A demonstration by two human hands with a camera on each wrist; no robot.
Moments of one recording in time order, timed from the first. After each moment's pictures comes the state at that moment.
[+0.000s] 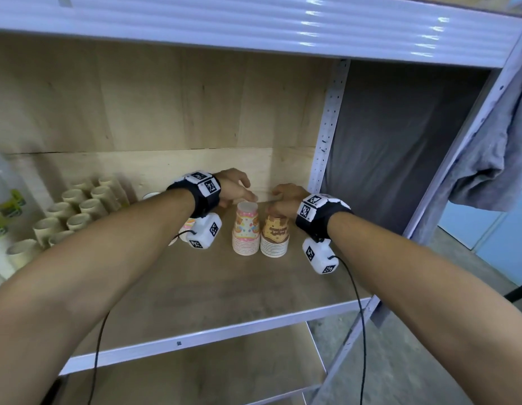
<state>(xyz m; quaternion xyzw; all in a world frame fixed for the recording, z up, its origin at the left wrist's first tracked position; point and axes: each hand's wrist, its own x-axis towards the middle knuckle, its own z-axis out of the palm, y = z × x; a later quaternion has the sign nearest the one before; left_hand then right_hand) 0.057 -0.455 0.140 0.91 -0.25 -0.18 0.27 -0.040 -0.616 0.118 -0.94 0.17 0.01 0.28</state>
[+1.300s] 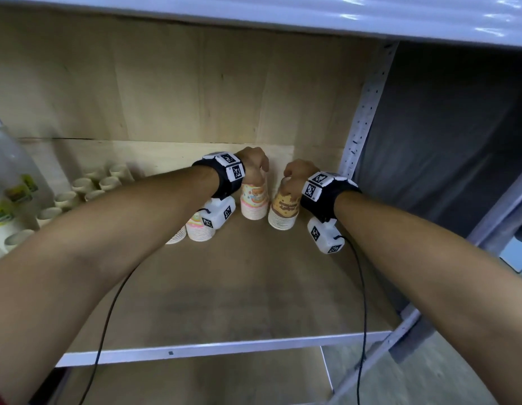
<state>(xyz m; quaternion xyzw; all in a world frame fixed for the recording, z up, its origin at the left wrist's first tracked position) 0.105 -0.496 0.156 0.95 -0.30 -0.02 0.10 0.055 -0.651 0.122 -0.97 0.11 -0.04 0.20</state>
